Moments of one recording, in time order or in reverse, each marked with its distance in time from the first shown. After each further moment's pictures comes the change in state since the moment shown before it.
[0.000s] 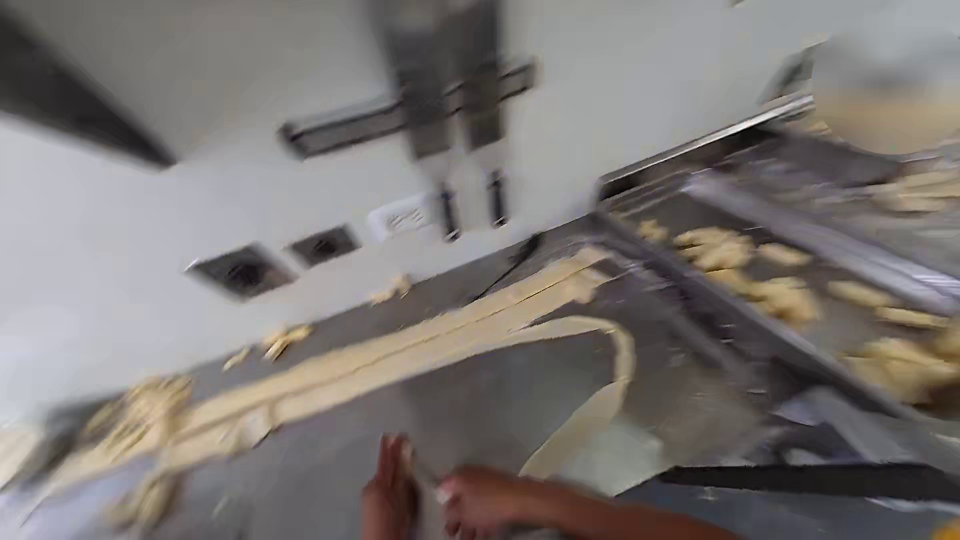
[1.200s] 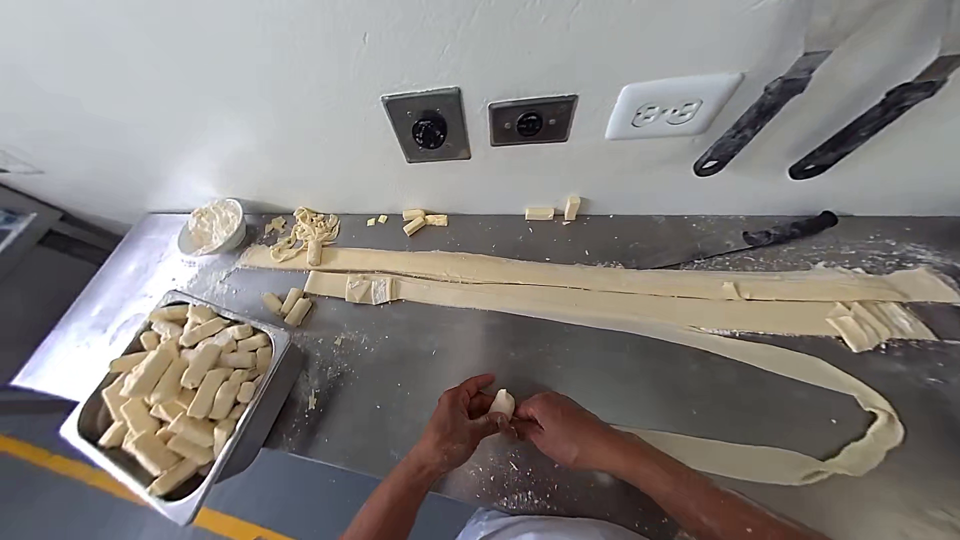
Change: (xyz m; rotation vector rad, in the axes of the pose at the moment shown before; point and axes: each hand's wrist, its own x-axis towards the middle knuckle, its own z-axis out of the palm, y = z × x) left_hand 0.012 0.004 -0.073 -0.878 -0.304 -0.550; right_hand 0.040 -0.066 -0.041 -0.425 -0.163 0.032
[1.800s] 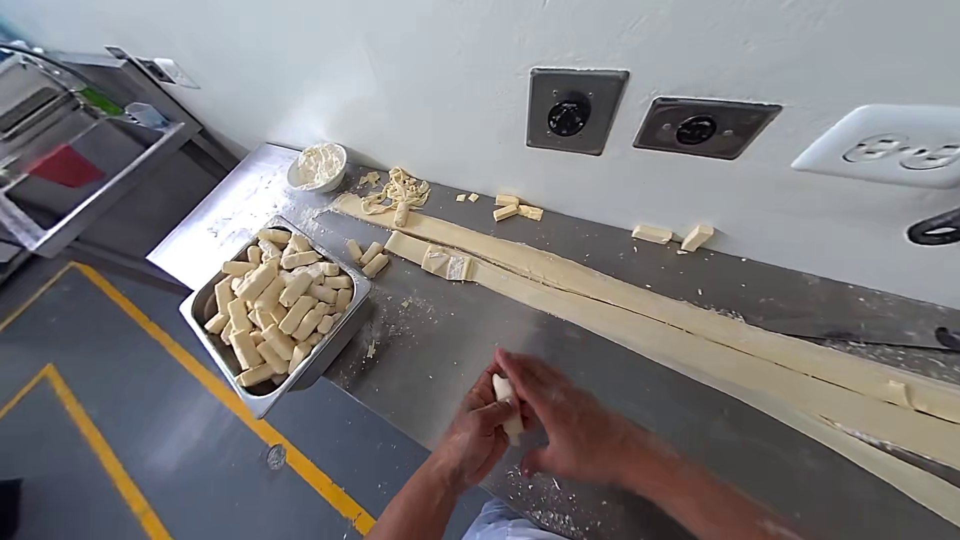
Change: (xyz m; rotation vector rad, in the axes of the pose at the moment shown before) left_hand -0.033 -0.006 -0.008 -0.773 0.228 0.151; right_hand 0.045 -0.046 0.003 -0.293 0.249 -0.679
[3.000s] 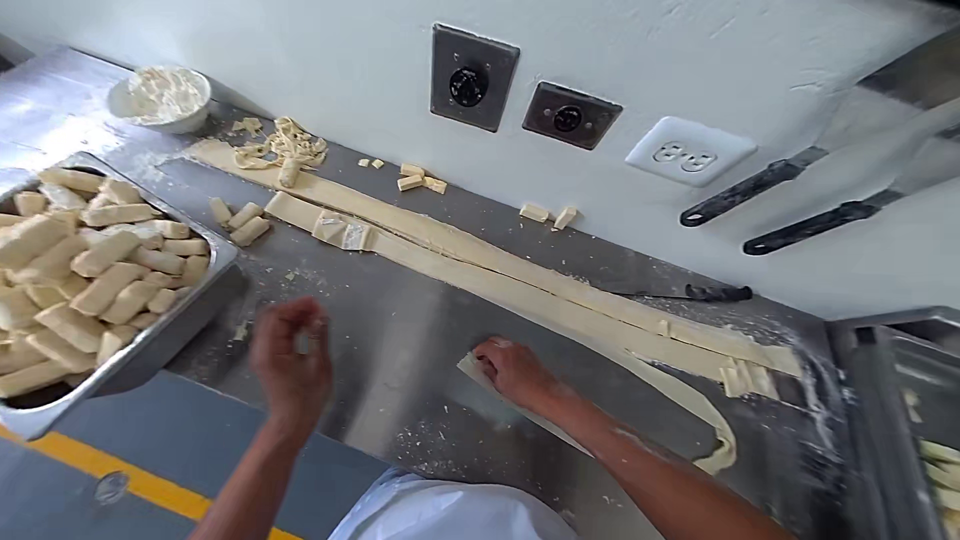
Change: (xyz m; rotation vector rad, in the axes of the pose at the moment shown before) left_hand 0.015 0.017 -0.065 1.035 0.515 0.947; right_hand -0.059 0.060 -0.018 -0.203 -0.174 0.587
